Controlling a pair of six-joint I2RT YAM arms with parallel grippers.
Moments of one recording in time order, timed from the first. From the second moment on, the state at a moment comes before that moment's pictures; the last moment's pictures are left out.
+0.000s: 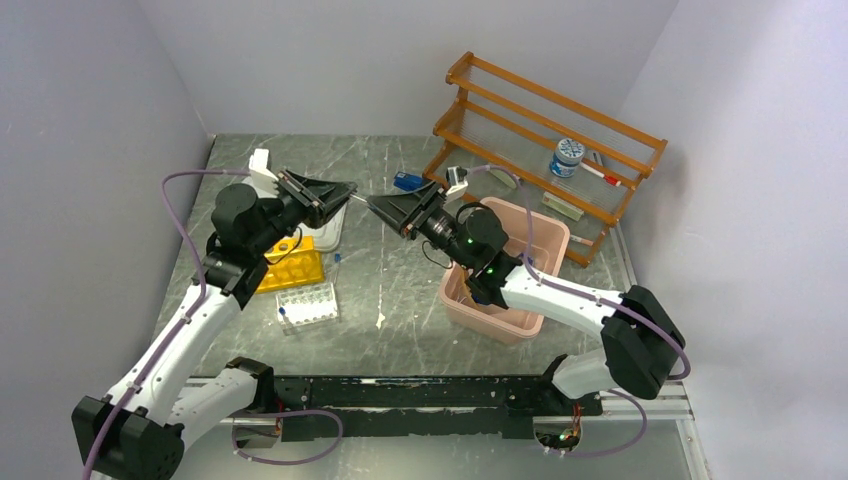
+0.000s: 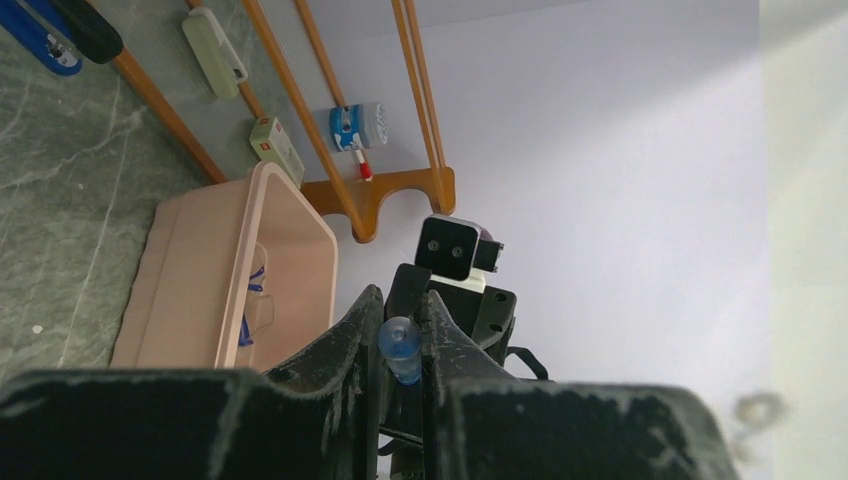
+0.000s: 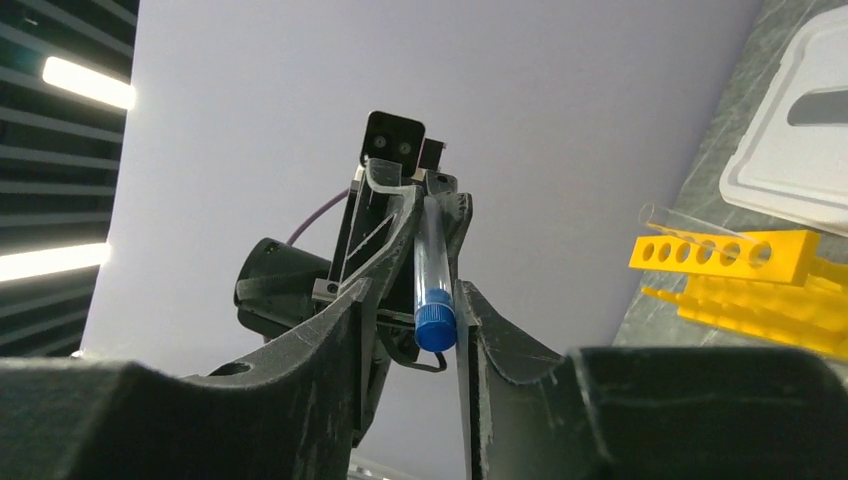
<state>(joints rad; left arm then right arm) -0.32 0.95 0.83 0.10 0.35 -1.38 0.84 1.38 0.82 0.81 -0.07 1.33</state>
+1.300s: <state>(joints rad) -0.32 0.98 1.66 -0.74 -0.32 -0.29 1.15 1.87 1.78 -0.70 0.03 0.11</state>
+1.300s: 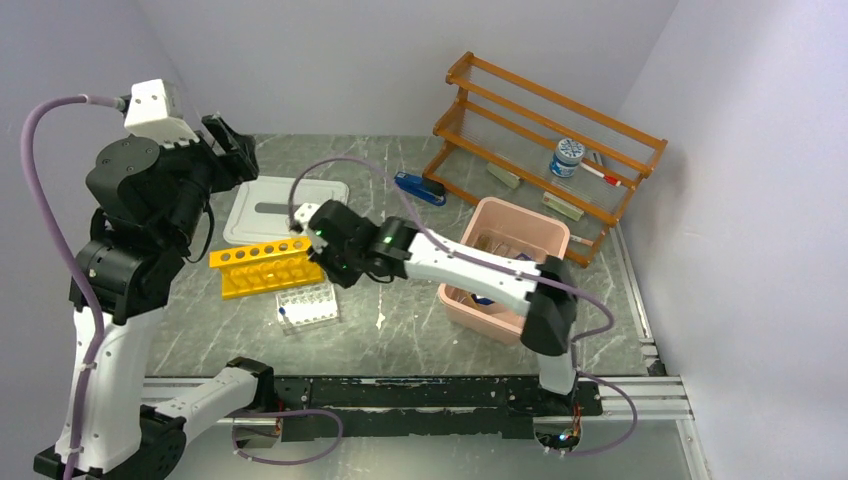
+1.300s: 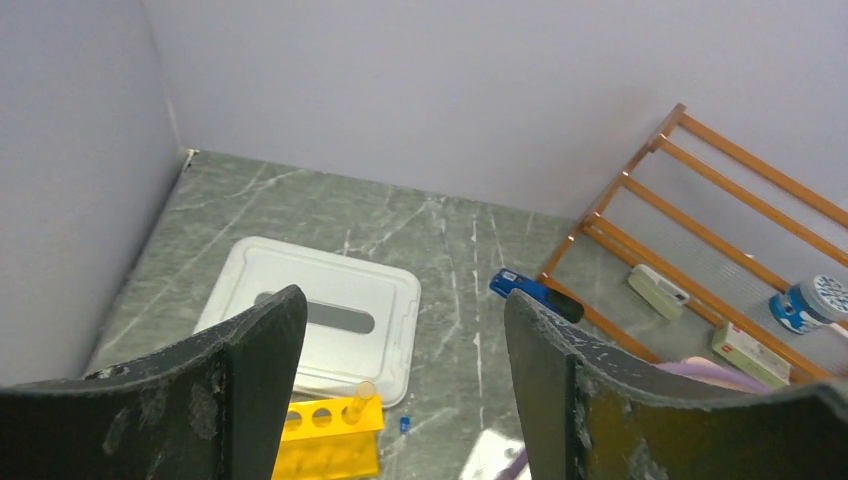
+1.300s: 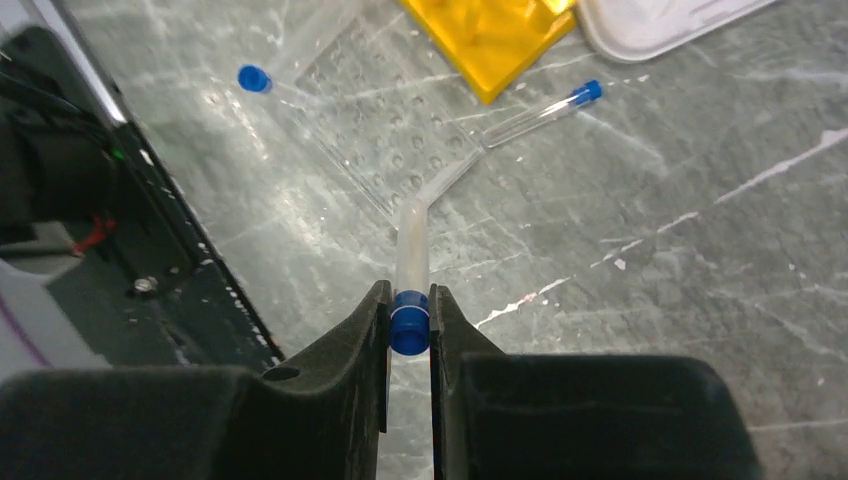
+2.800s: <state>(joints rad) -0.34 0.83 1.65 -0.91 -0.51 -0.24 1.27 2.35 2.29 -0.90 -0.08 -0.07</state>
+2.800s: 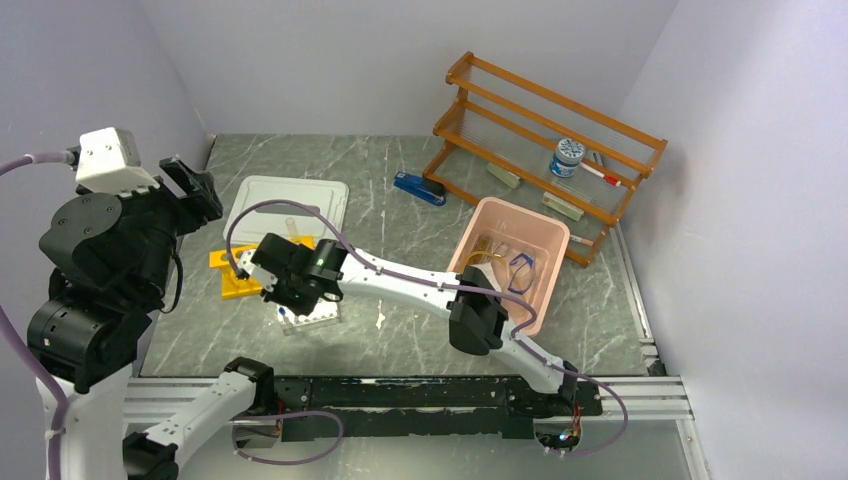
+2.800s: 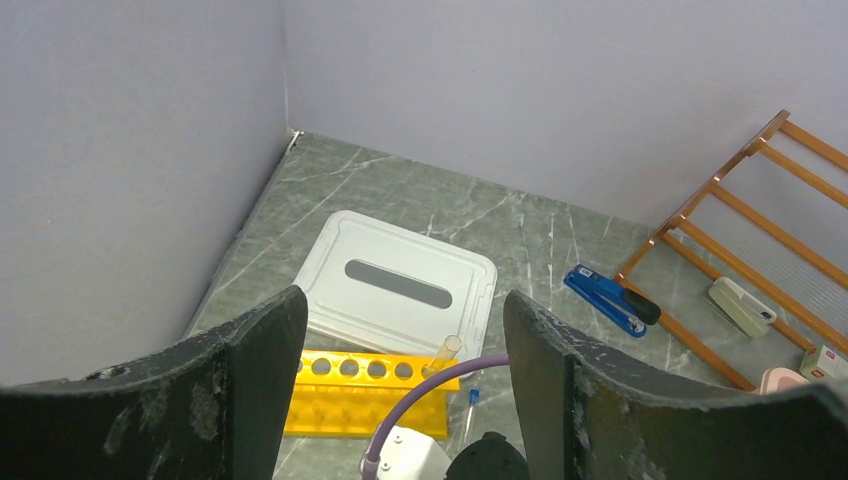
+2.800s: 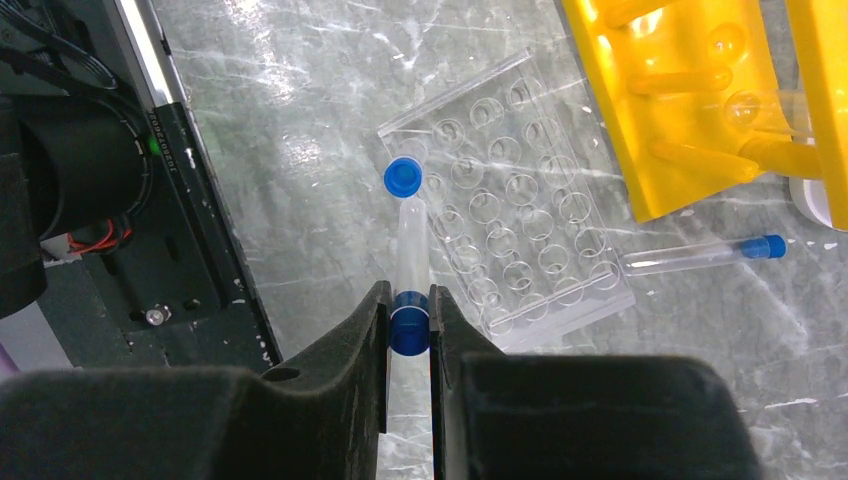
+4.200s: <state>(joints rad) -0.36 0.83 1.61 -0.91 -0.56 -0.24 1.26 2.44 2.45 -0.99 -0.09 -0.14</state>
